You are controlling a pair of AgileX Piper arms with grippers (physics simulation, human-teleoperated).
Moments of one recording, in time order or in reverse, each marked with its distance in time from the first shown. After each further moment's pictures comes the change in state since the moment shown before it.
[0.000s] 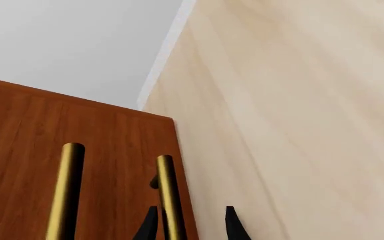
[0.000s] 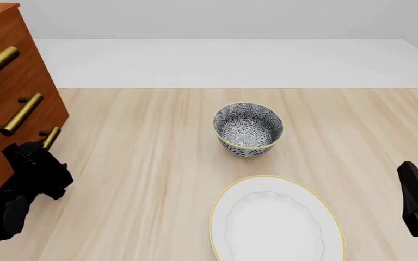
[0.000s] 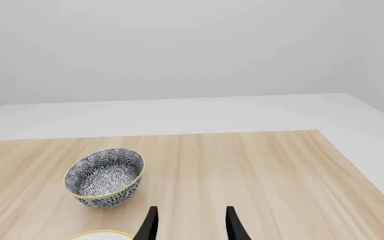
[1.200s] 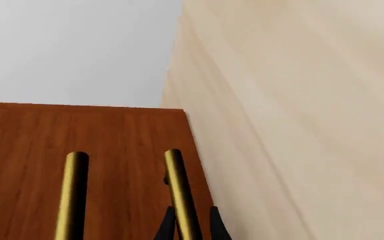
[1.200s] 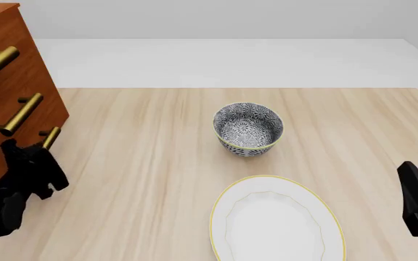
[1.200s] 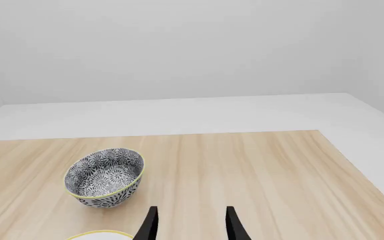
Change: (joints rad) left arm 0.027 0.002 -0.024 0.000 0.242; right arm 0.000 0.000 0.000 0.000 0.000
